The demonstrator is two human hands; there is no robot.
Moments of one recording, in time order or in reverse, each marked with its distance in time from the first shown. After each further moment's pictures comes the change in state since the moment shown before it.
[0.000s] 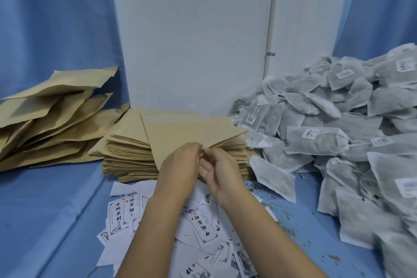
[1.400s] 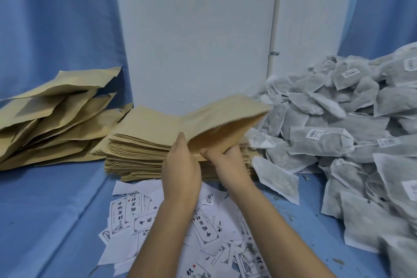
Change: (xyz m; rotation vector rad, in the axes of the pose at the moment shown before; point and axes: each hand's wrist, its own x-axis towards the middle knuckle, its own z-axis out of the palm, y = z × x) left_hand -0.007 0.013 0.008 -0.140 0.294 -0.308; right_hand 0.002 -0.015 -0.013 -0.716 -0.046 -0.363
